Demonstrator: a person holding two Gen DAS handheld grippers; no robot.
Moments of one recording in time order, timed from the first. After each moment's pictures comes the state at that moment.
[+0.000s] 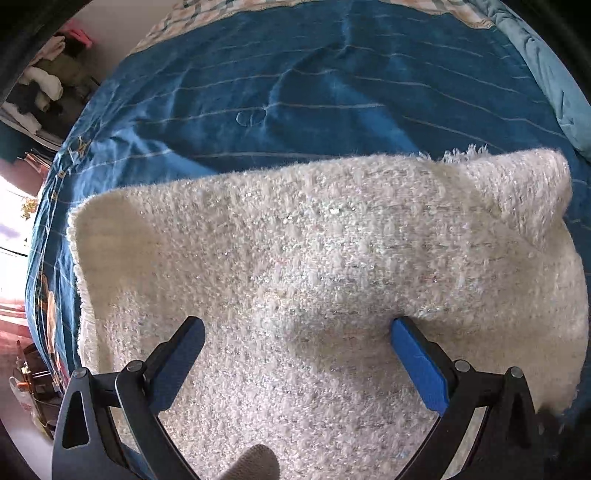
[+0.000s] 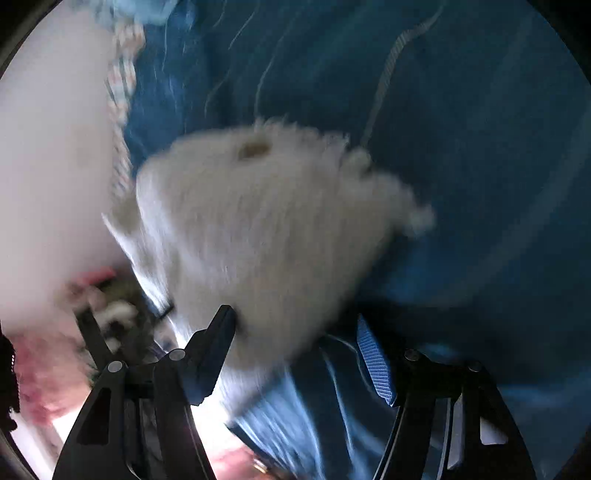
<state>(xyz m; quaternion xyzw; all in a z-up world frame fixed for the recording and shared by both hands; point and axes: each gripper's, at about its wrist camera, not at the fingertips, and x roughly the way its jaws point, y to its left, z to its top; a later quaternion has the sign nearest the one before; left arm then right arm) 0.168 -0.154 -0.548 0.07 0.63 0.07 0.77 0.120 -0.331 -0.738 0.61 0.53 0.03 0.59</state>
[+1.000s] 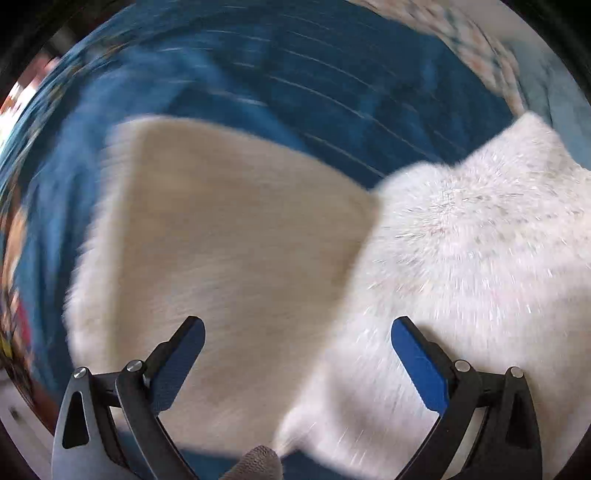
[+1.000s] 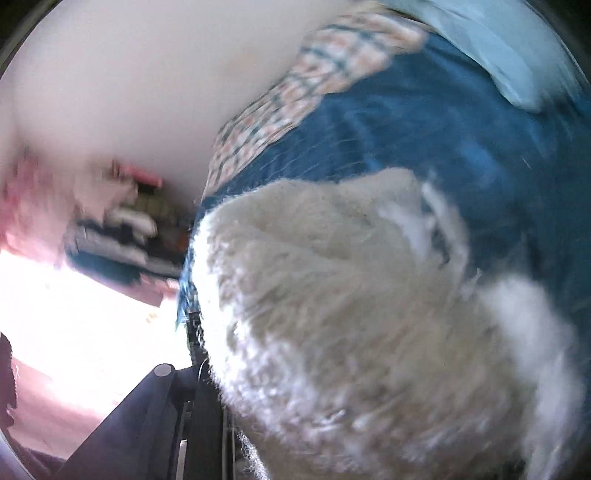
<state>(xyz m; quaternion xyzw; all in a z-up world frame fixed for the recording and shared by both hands) 0.139 -0.004 -0.502 -0.15 0.64 0.07 0.75 0.247 -0.167 -0.494 0.34 0.47 0.20 0.79</state>
